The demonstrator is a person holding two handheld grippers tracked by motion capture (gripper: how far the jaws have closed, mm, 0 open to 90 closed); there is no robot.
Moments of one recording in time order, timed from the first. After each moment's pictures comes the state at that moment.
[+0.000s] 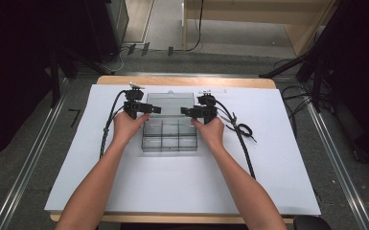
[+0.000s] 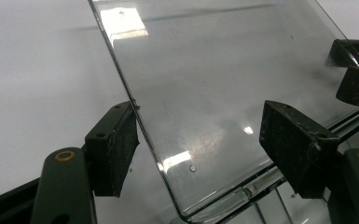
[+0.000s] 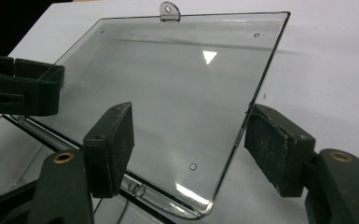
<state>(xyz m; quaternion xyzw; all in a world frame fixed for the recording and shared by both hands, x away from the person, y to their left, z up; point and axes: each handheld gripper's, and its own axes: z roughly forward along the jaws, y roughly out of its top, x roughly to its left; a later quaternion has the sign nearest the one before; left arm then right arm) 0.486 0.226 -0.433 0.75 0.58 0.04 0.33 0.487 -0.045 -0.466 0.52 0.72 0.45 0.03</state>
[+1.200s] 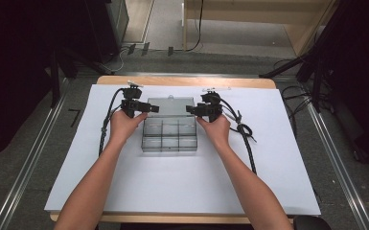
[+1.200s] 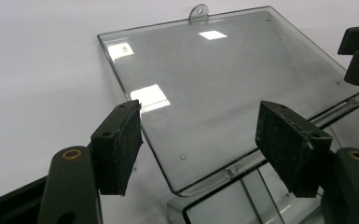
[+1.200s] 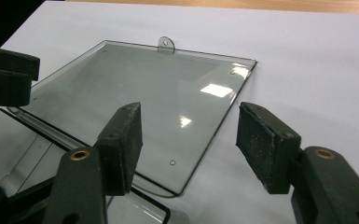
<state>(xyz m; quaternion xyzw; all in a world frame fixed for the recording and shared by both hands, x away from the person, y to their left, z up) 0.475 0.227 -0.413 0.75 0.57 0.06 0.32 0.484 -0.060 -0.449 0.51 0.74 0.44 0.06</state>
